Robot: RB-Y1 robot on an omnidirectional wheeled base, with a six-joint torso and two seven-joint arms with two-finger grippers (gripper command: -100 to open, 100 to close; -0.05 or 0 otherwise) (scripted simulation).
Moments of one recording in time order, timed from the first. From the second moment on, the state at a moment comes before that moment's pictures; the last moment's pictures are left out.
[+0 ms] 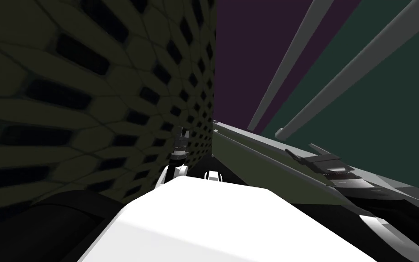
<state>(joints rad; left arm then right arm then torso) 0.47 0.03 -0.07 -2.22 -0.11 -0.52 0.10 0.71 -0.83 -0.56 -1.76 0.15 -0.67 0.89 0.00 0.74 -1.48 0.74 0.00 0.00</state>
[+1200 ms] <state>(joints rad) 0.47 0.03 -0.07 -2.22 -0.11 -0.52 0.10 0.74 -1.01 -0.66 -1.65 0.18 -0.71 1.07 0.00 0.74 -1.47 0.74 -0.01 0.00</state>
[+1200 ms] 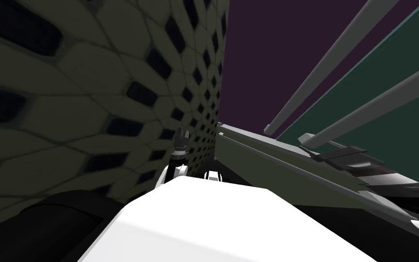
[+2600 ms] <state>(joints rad) 0.47 0.03 -0.07 -2.22 -0.11 -0.52 0.10 0.89 -0.93 -0.58 -1.64 0.07 -0.79 1.05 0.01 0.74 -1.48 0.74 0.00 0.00</state>
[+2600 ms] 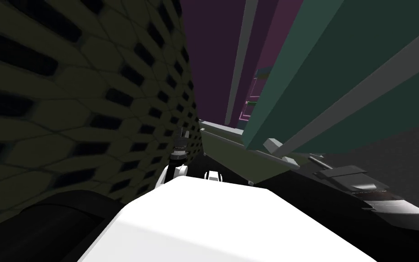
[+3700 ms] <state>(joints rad) 0.47 0.03 -0.07 -2.22 -0.11 -0.52 0.10 1.04 -0.78 -0.56 -1.40 -0.09 -0.48 0.93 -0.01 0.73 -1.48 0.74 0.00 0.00</state>
